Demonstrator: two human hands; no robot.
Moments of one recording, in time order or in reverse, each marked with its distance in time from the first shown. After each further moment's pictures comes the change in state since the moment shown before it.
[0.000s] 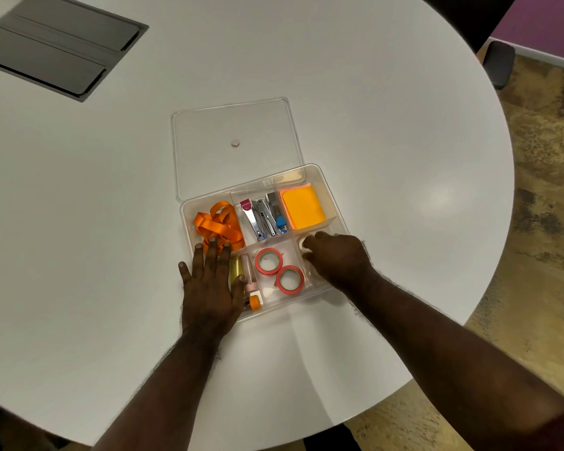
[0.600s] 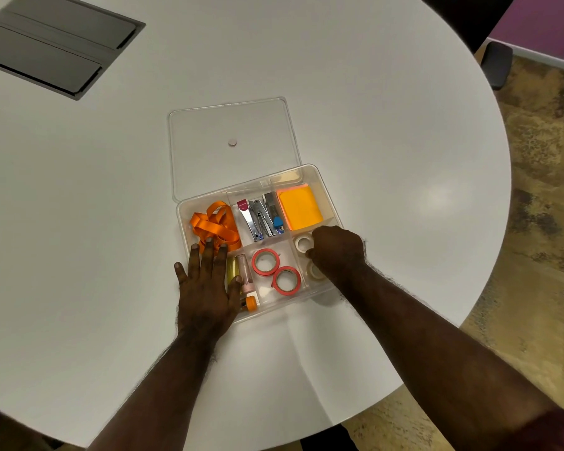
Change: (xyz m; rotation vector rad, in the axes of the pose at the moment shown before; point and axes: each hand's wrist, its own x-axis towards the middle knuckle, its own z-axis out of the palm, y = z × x) left_hand -0.002 0.001 0.001 -0.001 0.022 0.012; right_hand 0.015 0.002 -0.007 0.125 -0.153 0.321
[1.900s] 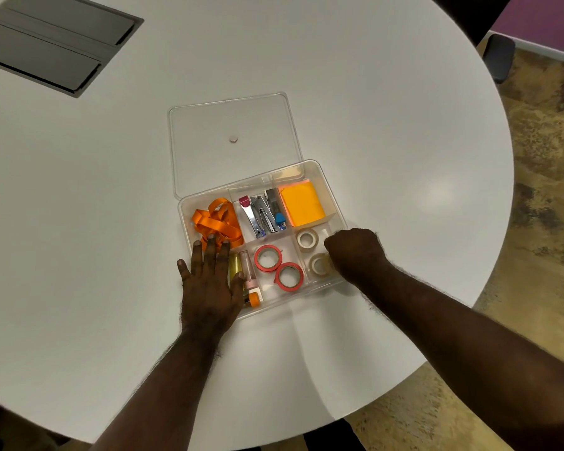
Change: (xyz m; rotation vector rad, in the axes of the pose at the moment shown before) left_hand 0.003 -0.002 0.003 -0.008 0.000 -0.016; right_hand -0.016 0.024 -0.010 -0.402 -0.090 -0.217
